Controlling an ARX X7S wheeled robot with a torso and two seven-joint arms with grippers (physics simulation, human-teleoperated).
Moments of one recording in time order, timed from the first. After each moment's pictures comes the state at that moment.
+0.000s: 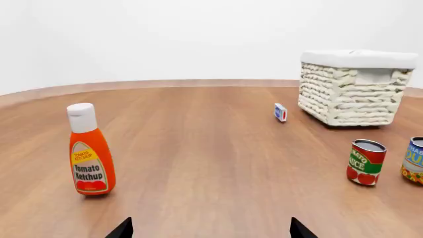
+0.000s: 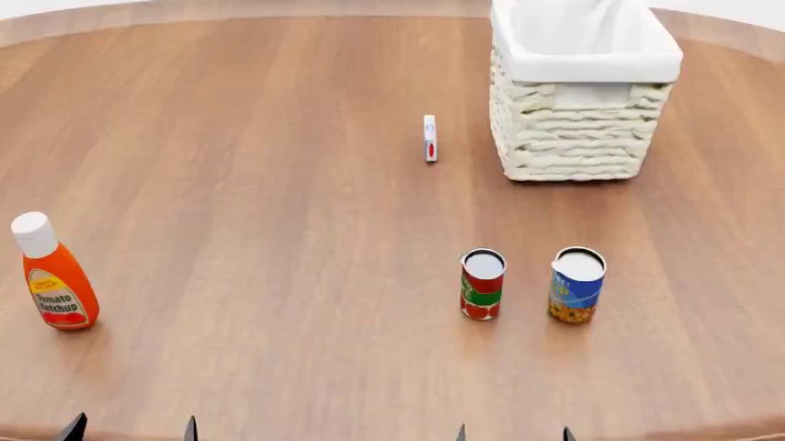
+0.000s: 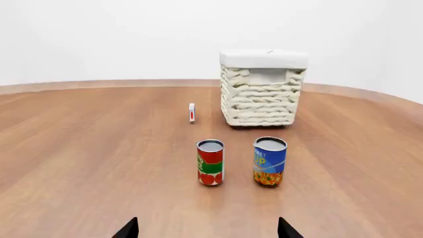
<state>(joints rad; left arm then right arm) 0.00 0.00 0.00 0.00 0.00 0.00 0.00 0.00 0.00 0.00 0.00 0.00 0.00 0.00</state>
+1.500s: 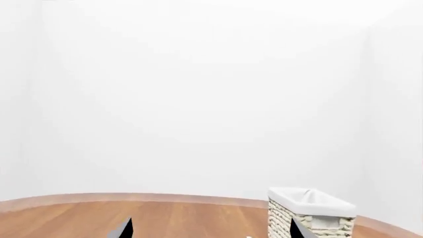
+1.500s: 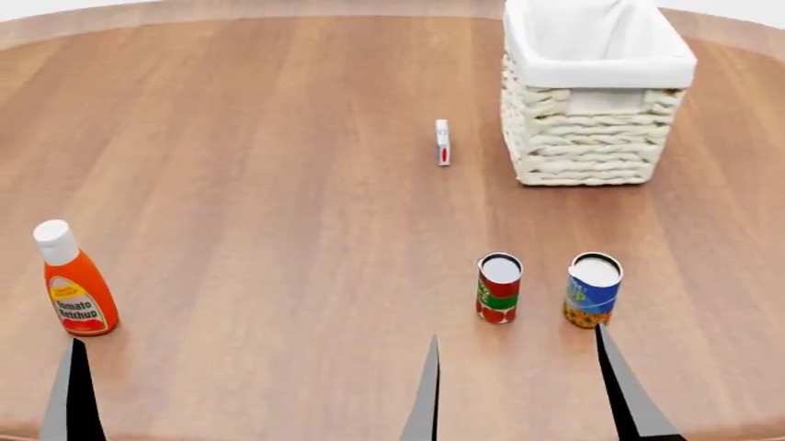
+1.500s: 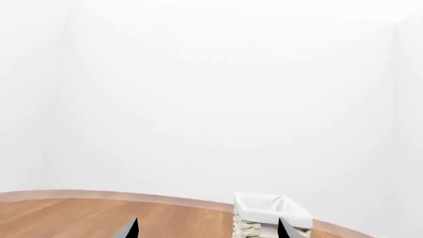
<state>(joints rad) 0.19 -0.16 0.06 0.82 -0.22 -0.19 -0.13 -0.11 0.18 -0.19 -0.90 -0.02 0.35 0.17</state>
